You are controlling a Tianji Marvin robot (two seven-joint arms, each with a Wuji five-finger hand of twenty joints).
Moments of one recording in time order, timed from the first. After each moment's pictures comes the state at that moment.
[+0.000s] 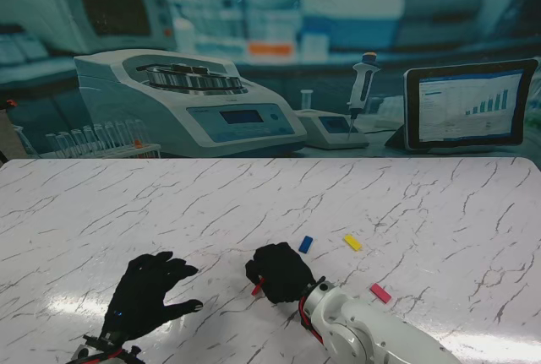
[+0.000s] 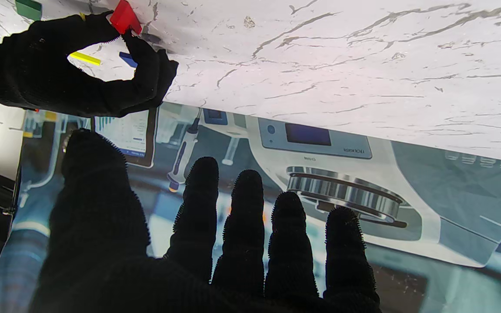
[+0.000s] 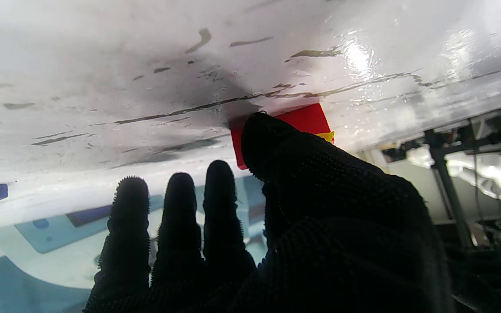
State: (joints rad) left arm 2.19 -1.10 -1.46 -1.87 1.08 -0.18 0.46; right arm -1.36 -1.12 0.61 -1.34 -0.87 -0.07 -0.30; left_hand 0.82 -0.20 -0.06 -0.11 0.67 0.08 0.26 0.37 0.68 0.13 0.25 0.27 0.40 0.11 0.31 0.26 0.07 0.18 0.62 0.32; right_hand 0.85 -0.56 0.94 -0.08 0.50 -0.09 1.14 0.92 0.37 0.13 0.88 0.69 0.30 0.07 0.59 0.39 0.13 0.11 0.77 0.49
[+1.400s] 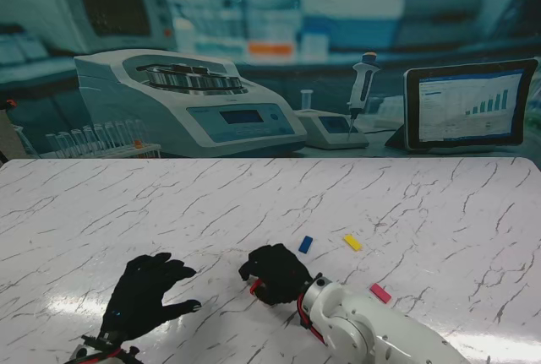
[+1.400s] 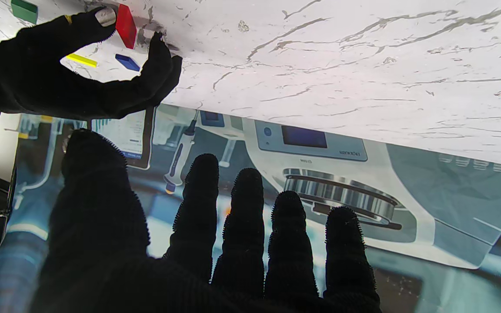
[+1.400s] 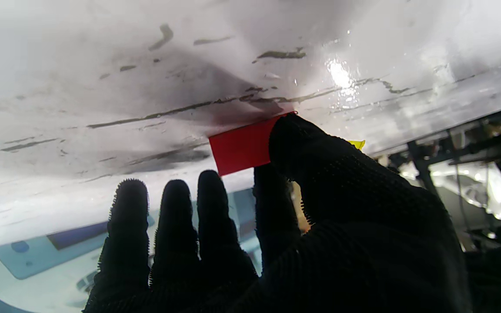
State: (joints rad) left arm 2.20 -1.10 -1.47 -1.87 1.07 -0.18 0.45; right arm -1.34 -1.11 0.61 -1.37 -0.83 -0.10 -0.20; left_hand 0.82 -0.20 -0.06 -0.11 0.68 0.07 0.29 0.38 0.70 0.13 0.25 0.28 0.40 0.11 0.31 0.26 0.07 0.18 0.63 0.32; right_hand 0.73 -0.49 0.85 -0.06 0.50 0.03 0.55 0.87 0.37 0.19 0.55 0.46 0.26 0.10 0.52 0.39 0.12 0.11 0.74 0.49
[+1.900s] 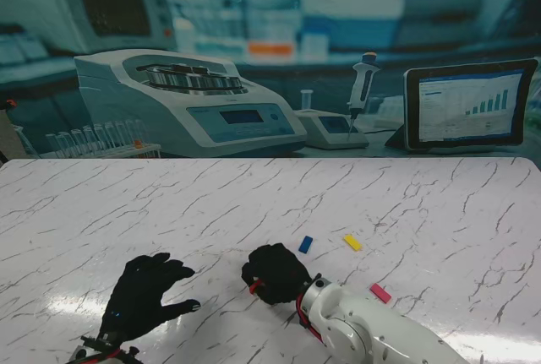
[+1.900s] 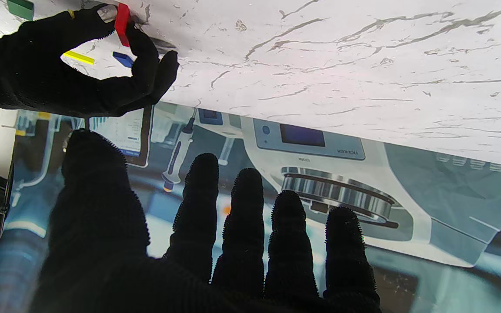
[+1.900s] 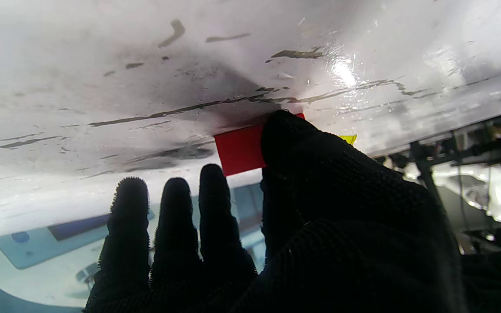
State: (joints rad) left arm 2.19 -1.10 -1.47 -1.86 1.06 -0.18 0.46; right arm -1.32 -1.12 0.59 -1.35 -0.85 -0.09 -0.25; left_hand 0.82 -0.20 -0.06 -0.11 0.68 0.07 0.30 0.38 0.70 0.13 0.25 0.28 0.40 0.11 0.31 0.27 0.07 0.18 0.63 0.32; right_hand 0.77 -0.53 0.86 -0.06 0.55 -0.07 0.96 0.82 0.40 0.18 0.63 0.49 0.28 0.10 0.52 0.39 0.13 0.11 0.73 0.49
